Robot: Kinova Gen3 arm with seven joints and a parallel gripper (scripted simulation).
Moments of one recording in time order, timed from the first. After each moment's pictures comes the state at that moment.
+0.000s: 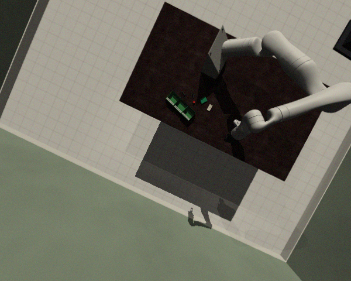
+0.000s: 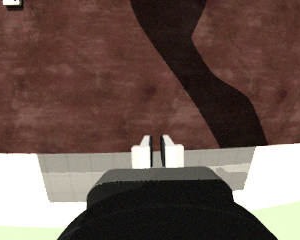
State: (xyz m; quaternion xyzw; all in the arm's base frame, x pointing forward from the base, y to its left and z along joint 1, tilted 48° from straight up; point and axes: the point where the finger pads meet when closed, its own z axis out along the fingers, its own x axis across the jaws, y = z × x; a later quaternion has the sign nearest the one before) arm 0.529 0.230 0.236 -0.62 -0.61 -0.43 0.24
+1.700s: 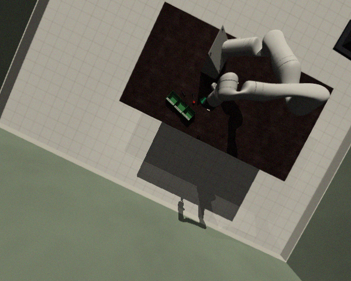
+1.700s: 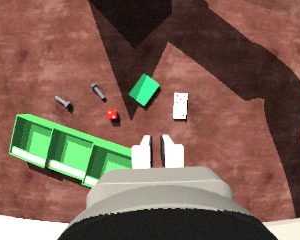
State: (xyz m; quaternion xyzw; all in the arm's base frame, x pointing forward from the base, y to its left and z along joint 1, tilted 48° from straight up) arm 0.409 0.018 0.089 -0.61 -0.68 -0.30 0.28
